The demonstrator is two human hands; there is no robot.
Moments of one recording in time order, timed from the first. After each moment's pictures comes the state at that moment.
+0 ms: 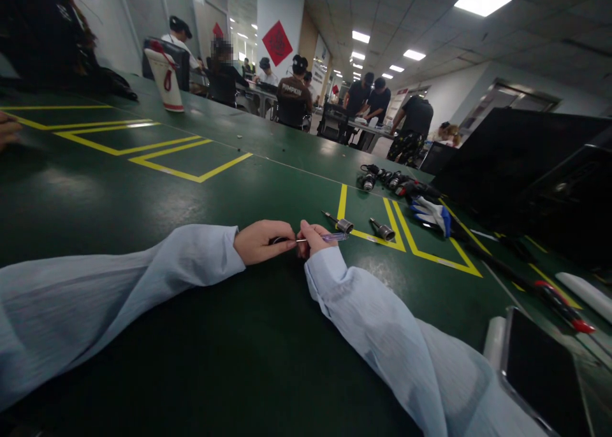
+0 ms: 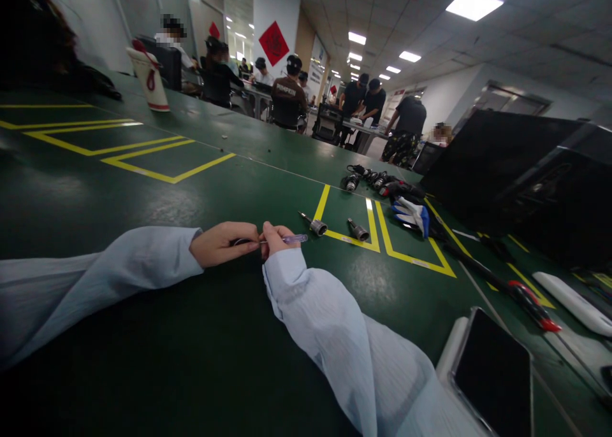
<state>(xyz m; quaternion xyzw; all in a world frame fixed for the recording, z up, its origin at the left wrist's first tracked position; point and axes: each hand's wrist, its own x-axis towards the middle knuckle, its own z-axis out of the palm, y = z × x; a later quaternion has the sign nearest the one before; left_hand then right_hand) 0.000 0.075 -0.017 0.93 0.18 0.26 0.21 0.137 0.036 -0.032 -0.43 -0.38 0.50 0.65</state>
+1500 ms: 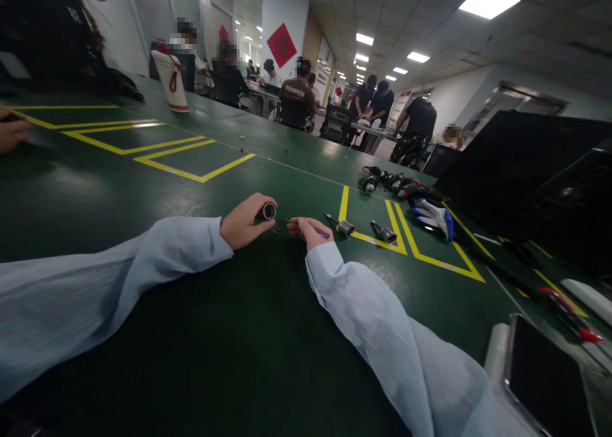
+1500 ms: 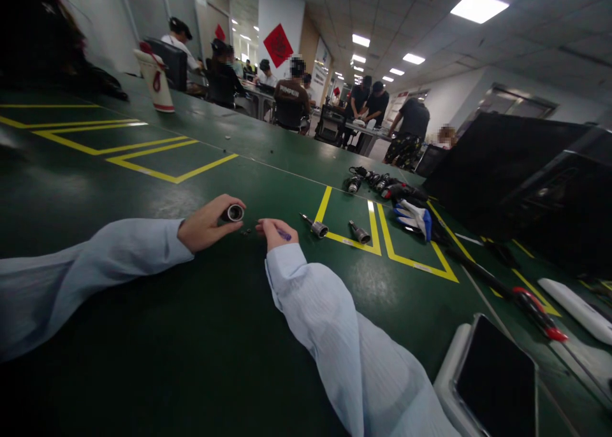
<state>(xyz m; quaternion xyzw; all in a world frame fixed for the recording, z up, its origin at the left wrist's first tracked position) -0.026 0.100 -0.024 0.86 0.37 0.33 0.06 0.143 0.067 -0.052 -0.43 -0.45 0.46 0.63</state>
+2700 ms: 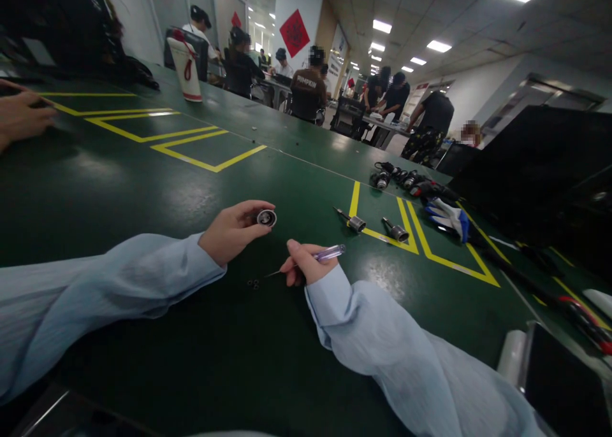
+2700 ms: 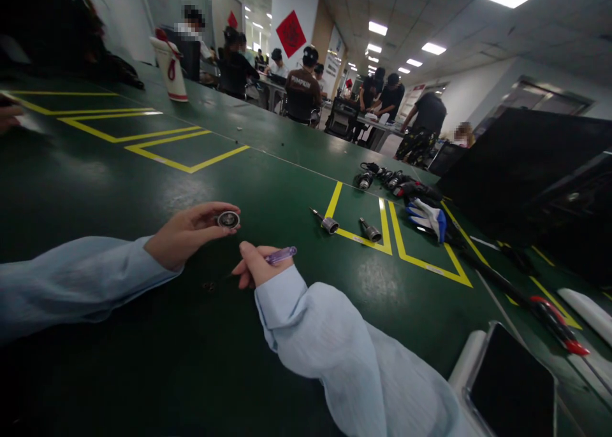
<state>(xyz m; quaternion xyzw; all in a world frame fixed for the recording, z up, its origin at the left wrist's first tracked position) -0.030 0.043 -0.018 0.62 0.44 0.48 0.44 0.126 -0.009 -0.027 -0.47 -0.50 0.53 0.49</state>
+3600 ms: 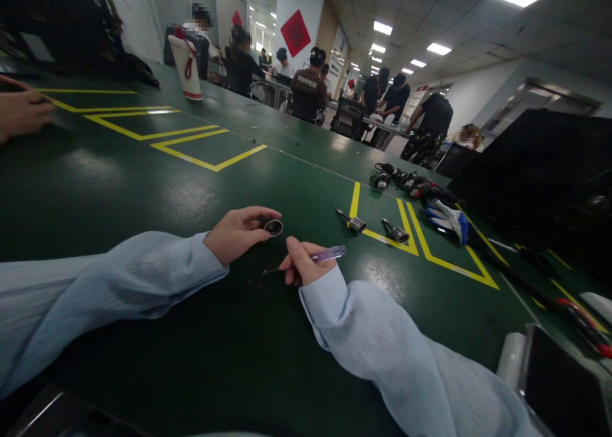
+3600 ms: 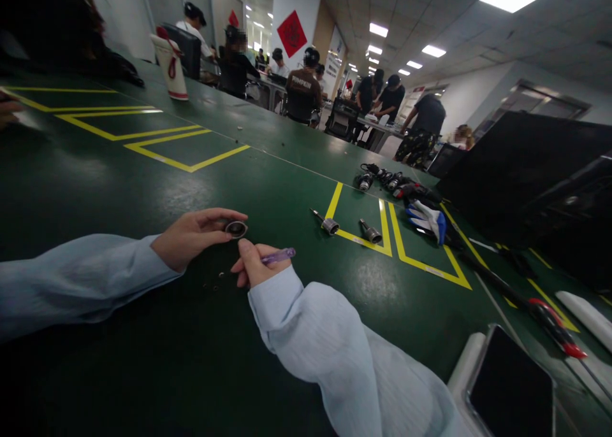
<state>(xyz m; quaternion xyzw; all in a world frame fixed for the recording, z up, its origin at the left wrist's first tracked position) -0.026 0.042 -0.020 0.59 0.44 0.45 0.50 0.120 -0.011 -0.027 -0.50 -0.52 0.49 0.49</state>
